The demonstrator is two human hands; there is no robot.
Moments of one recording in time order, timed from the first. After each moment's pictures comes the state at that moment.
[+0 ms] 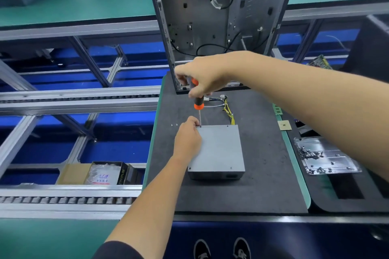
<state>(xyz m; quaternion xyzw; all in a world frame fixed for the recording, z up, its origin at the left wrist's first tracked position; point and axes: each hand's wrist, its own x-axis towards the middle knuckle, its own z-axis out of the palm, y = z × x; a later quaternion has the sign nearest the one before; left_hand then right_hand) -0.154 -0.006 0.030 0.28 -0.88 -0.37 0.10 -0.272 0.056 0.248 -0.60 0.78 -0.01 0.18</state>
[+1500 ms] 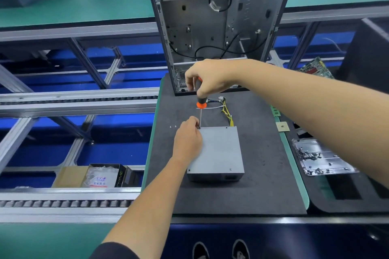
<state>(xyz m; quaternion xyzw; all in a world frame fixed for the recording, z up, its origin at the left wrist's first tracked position) -0.153 -0.002 0.039 0.24 -0.90 -0.35 0.13 -0.270 0.067 0.245 -0.53 0.82 -0.07 0.20</state>
